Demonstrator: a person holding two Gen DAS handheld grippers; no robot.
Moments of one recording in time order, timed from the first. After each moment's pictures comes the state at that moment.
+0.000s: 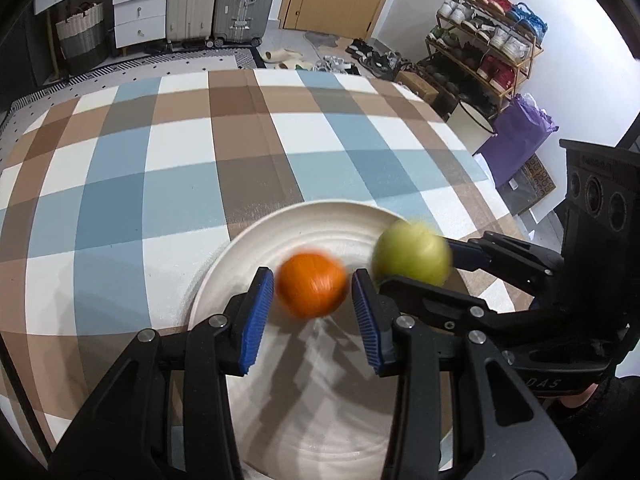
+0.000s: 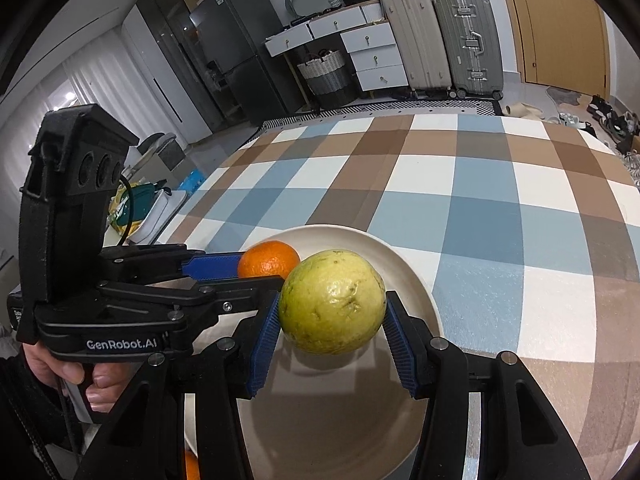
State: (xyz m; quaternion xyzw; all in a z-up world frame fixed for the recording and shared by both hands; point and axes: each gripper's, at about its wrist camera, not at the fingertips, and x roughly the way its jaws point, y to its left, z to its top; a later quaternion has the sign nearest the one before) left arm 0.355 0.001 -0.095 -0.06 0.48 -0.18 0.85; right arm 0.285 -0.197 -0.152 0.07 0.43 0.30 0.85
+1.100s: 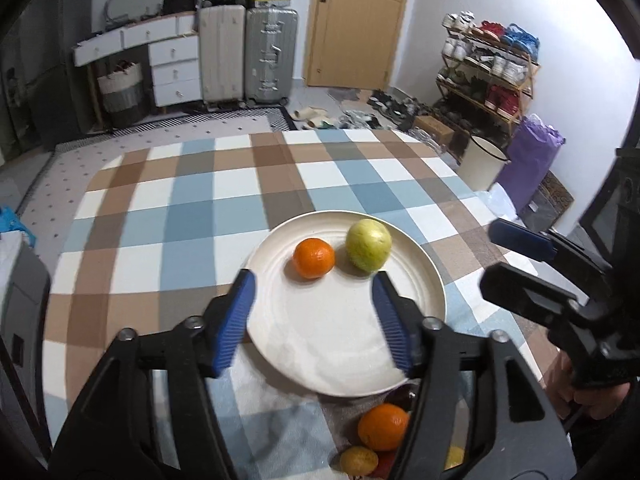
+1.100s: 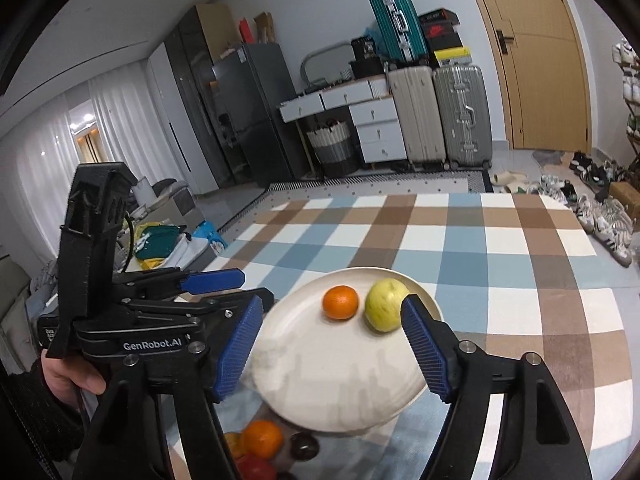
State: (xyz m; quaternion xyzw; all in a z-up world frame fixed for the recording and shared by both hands) left arm 0.221 0.022 -0.020 -0.02 0.38 -0.11 0.92; right arm 0.171 -0.215 -0.075 0.08 0.30 0.29 0.91
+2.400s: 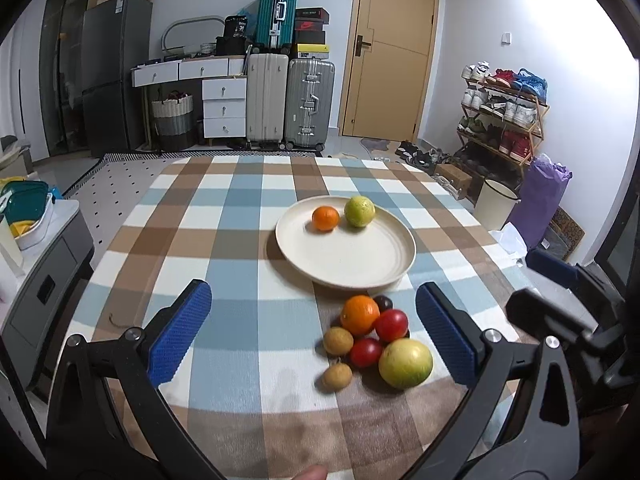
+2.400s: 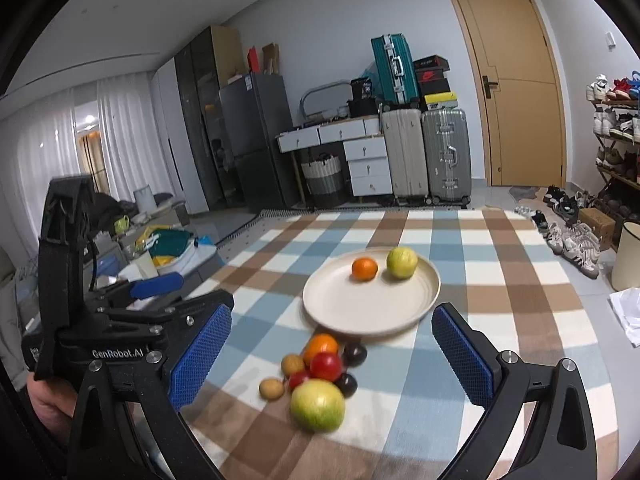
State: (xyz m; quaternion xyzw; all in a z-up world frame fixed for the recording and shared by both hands) left arm 0.020 0.034 -0.006 -0.05 0.30 -0.05 0.95; right arm 0.010 -0.218 -0.066 0.06 0.23 0.25 0.94
